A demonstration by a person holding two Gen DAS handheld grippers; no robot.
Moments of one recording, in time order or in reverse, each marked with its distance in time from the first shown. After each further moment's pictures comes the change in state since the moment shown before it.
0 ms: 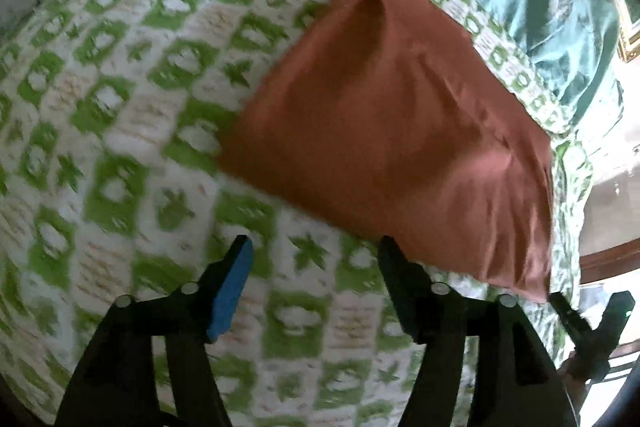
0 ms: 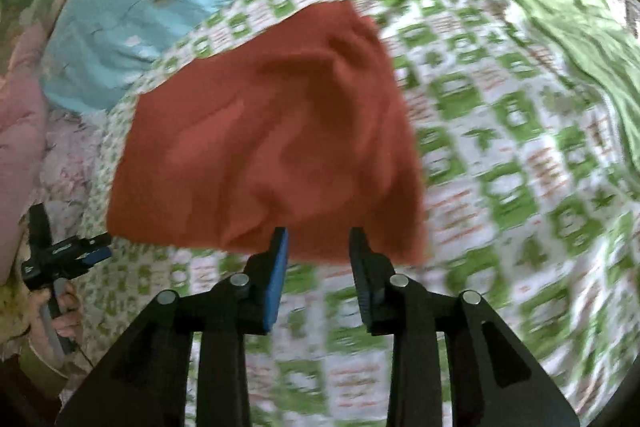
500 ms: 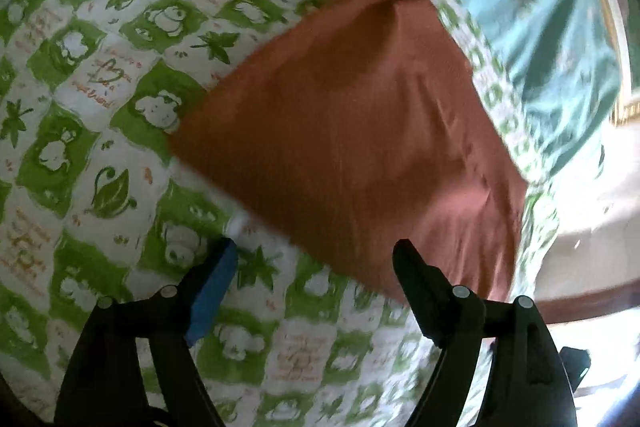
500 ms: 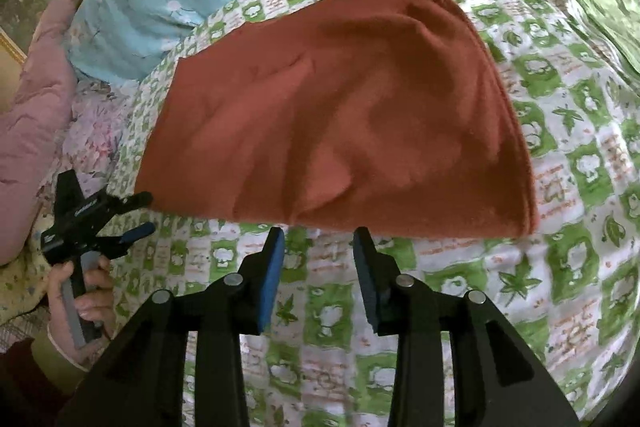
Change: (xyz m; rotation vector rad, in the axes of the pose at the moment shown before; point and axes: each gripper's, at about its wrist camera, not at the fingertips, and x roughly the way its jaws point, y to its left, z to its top) left arm 0.035 -0.002 0.011 -0.211 -0.032 -0.158; right arm 0.020 0.043 -0.016 -0.044 0.050 0.085
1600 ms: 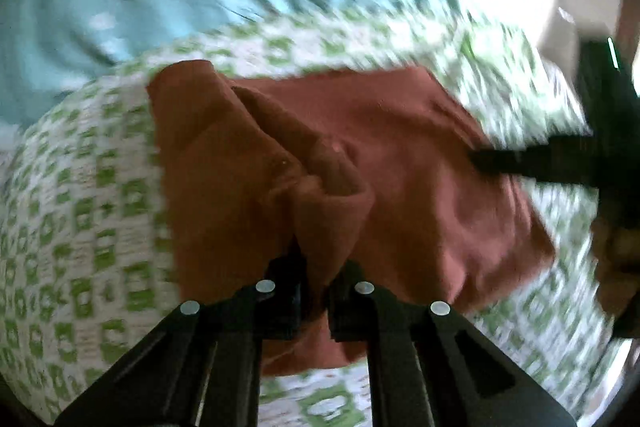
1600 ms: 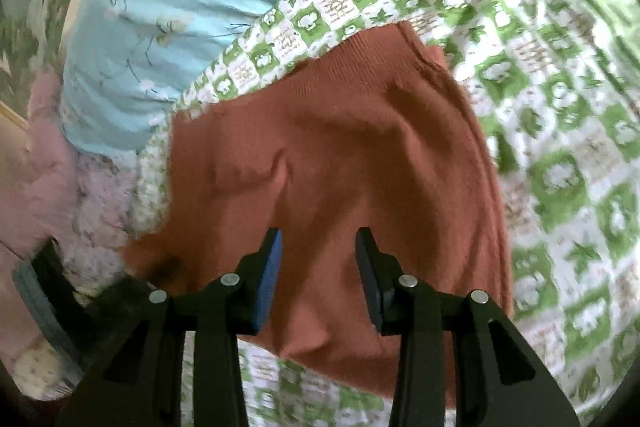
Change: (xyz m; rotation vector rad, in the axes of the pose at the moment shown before) left arm 0.066 -0.230 -0.077 0.957 -0.109 0.182; right arm 0.019 -0.052 0.104 0.170 -0.031 0.116
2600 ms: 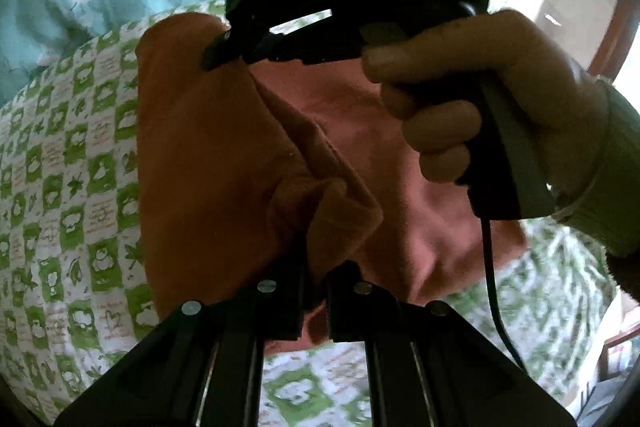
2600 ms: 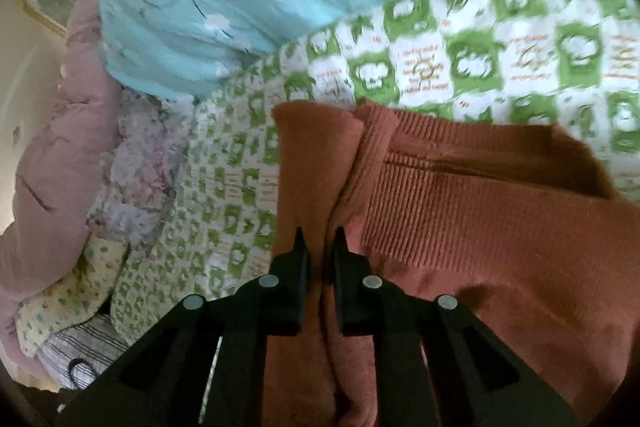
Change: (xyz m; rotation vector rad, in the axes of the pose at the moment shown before) left arm -0.020 0.001 0.000 -0.054 0.030 -0.139; right arm 0.138 0.128 0.078 -0.290 0.217 0.199
